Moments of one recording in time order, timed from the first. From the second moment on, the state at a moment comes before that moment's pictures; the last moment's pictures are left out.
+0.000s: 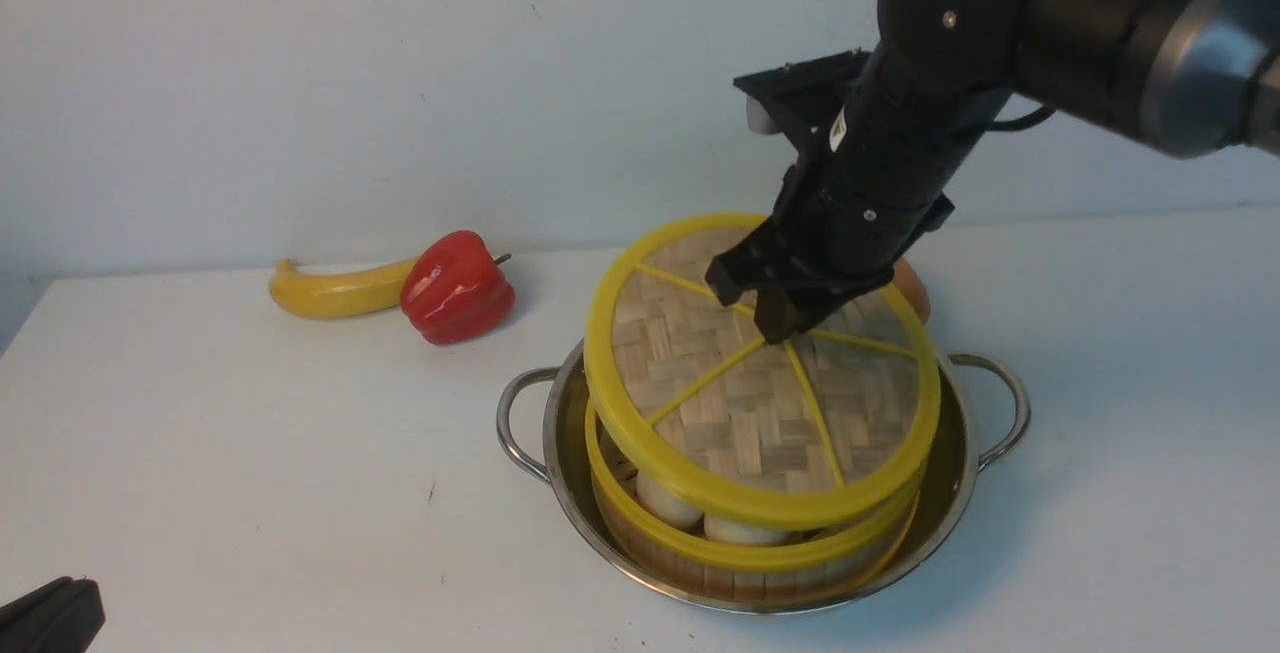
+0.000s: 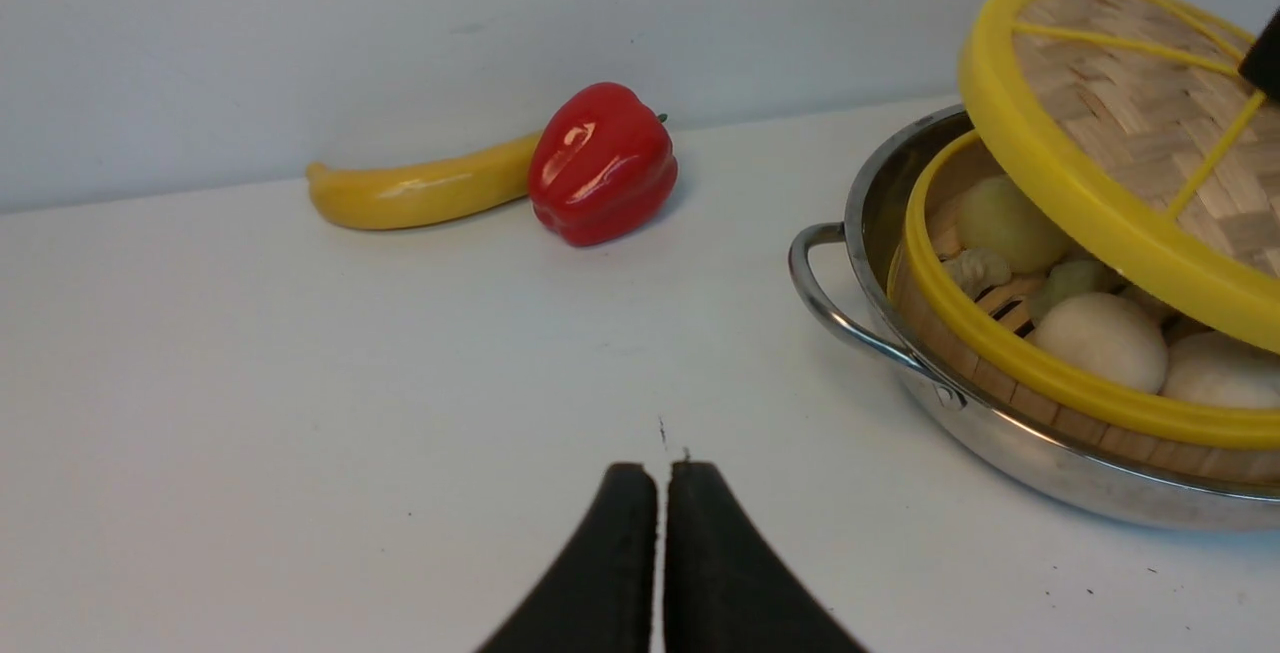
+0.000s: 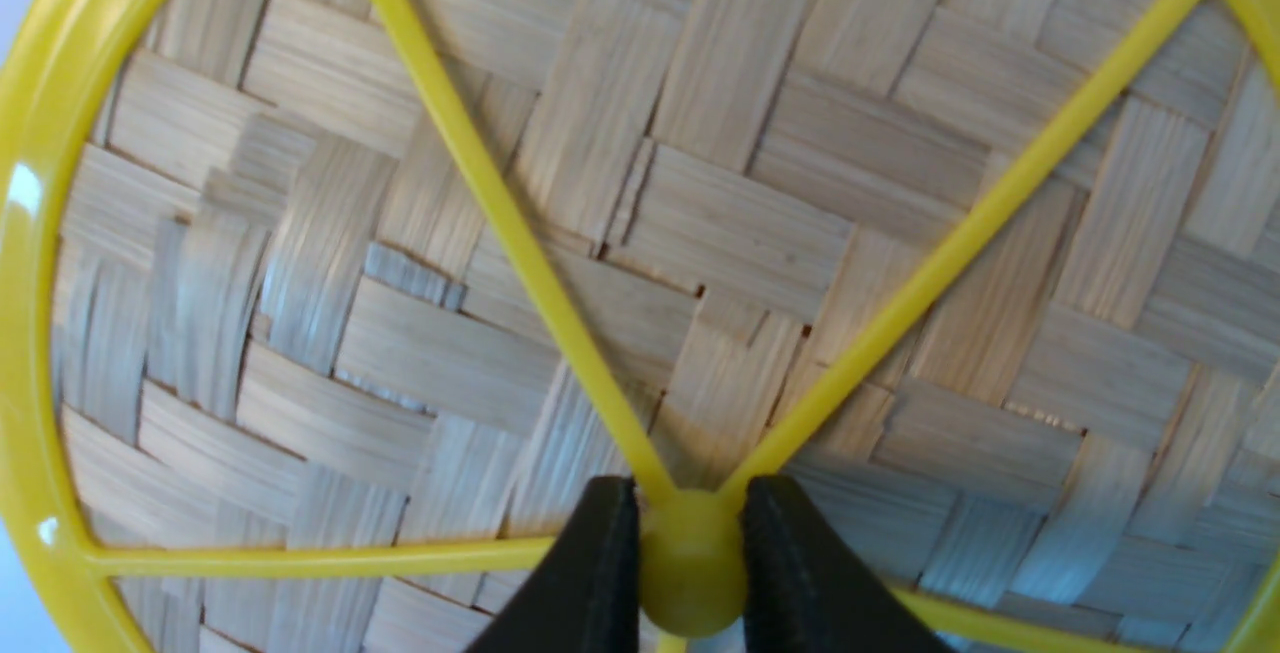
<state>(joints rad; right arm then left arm) 0.53 1.97 -1.80 0.16 1.23 -0.01 -0.04 0.23 -0.38 -0.25 0.56 0.22</state>
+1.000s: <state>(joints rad) 0.56 1.87 -1.75 0.11 1.24 0.04 -0.04 0.23 -0.38 -0.25 0.56 0.22</state>
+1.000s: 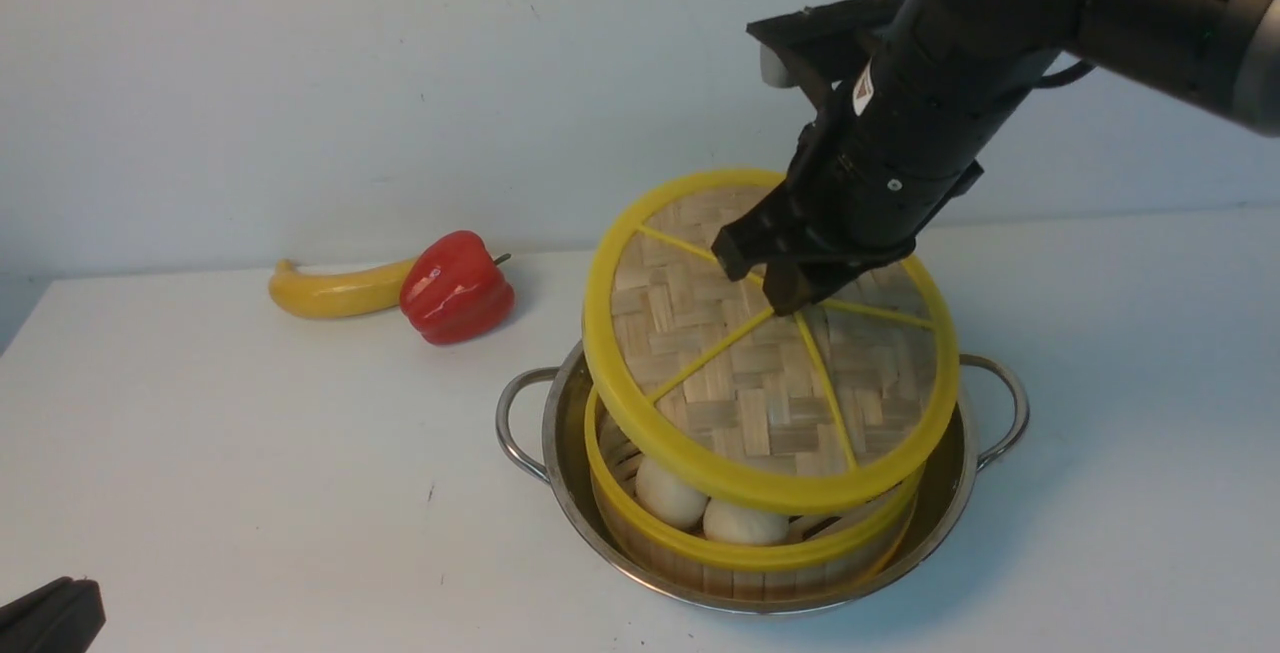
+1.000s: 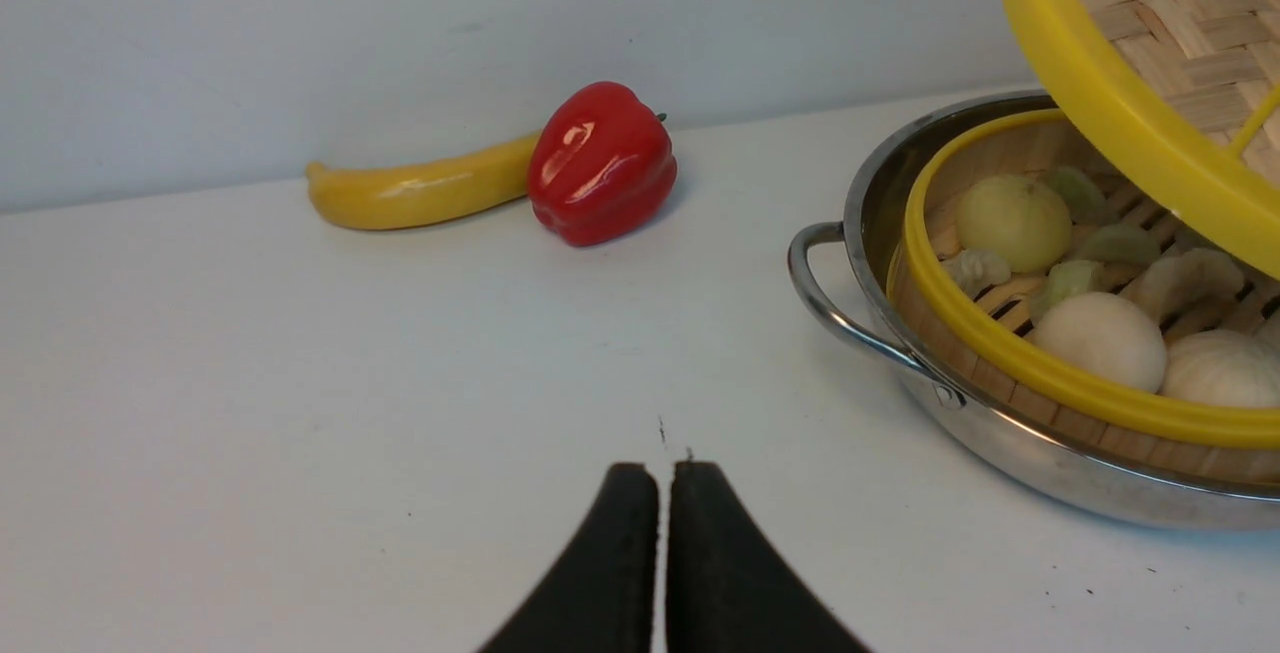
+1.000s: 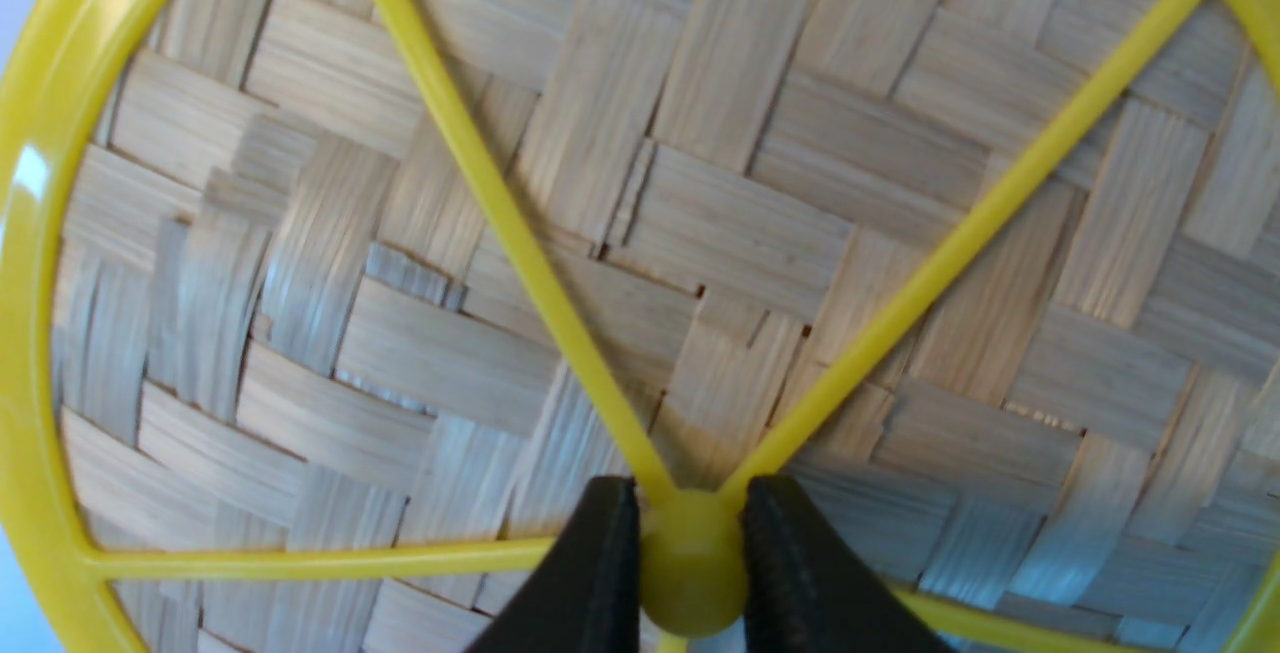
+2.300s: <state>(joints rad) 0.56 2.05 -1.81 0.11 1.24 -0.04 -0.04 0.23 -0.38 -0.25 0.56 0.22</state>
